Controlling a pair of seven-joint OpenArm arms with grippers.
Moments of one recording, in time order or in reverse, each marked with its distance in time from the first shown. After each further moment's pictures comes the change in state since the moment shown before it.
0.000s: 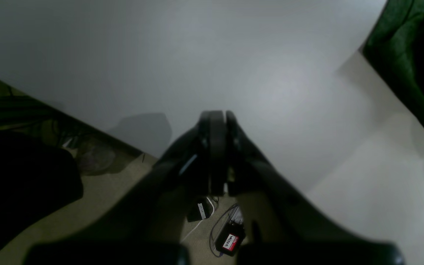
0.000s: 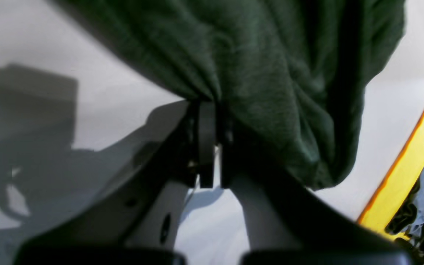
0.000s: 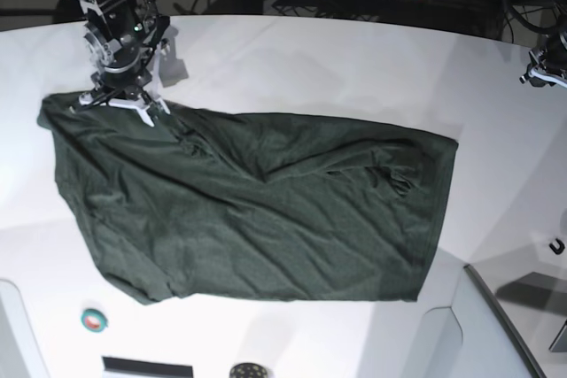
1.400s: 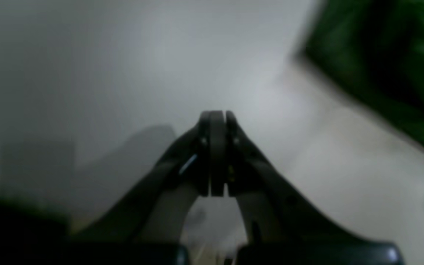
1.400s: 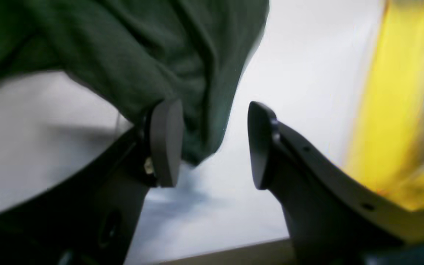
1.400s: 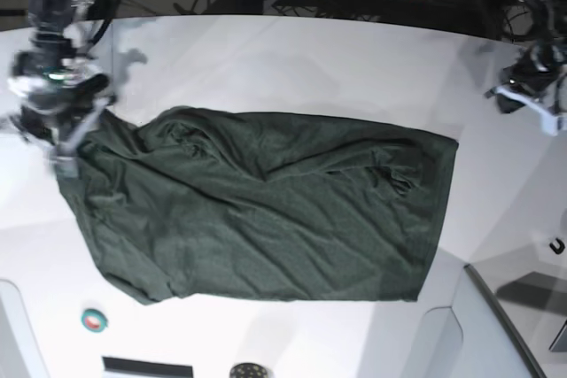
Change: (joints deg) left arm -0.1 1.4 14.8 0.6 -0.3 0.0 -11.8; right arm 4.0 -9.9 35.2 14.4 15.7 13.4 -8.4
